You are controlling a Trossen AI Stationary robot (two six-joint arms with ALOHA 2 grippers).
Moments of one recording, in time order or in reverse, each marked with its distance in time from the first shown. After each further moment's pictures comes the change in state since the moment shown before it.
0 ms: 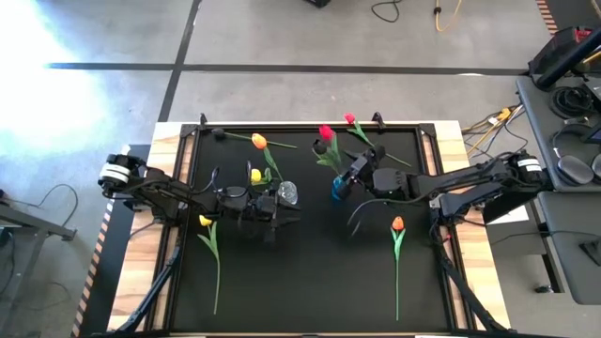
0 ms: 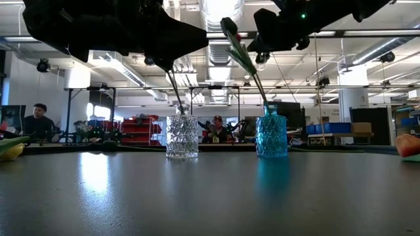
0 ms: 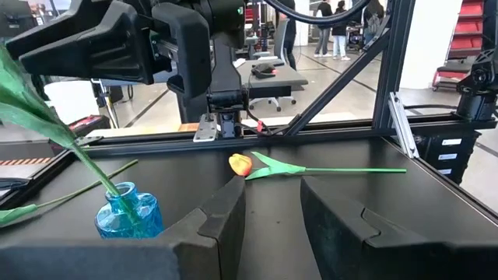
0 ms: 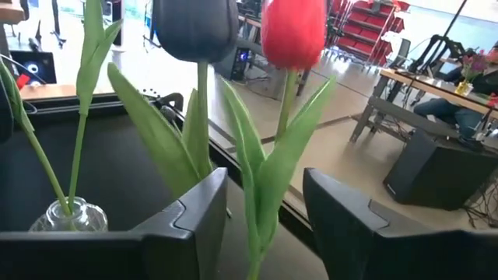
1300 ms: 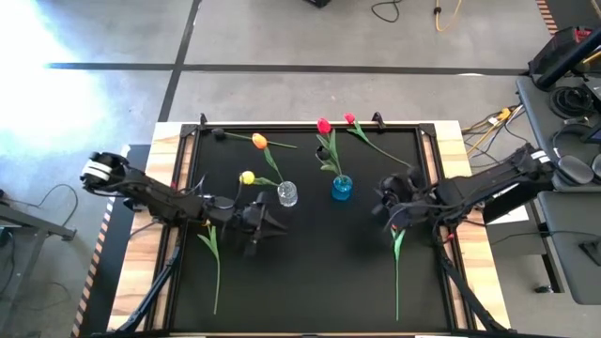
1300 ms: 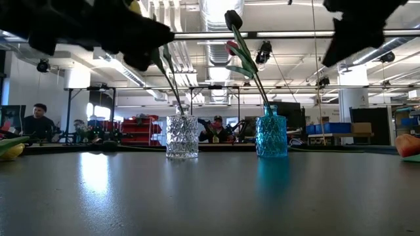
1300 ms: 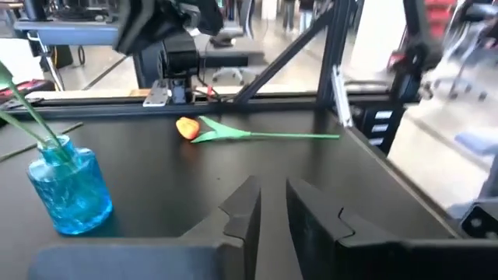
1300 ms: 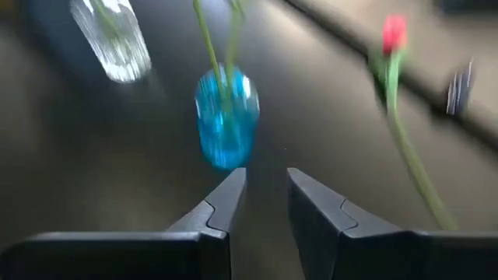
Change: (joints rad) left arm -0.132 -0.177 -0.108 -0.163 -0.006 -0.105; right arm 0.312 -0.207 0.187 -1.355 -0.103 1.008
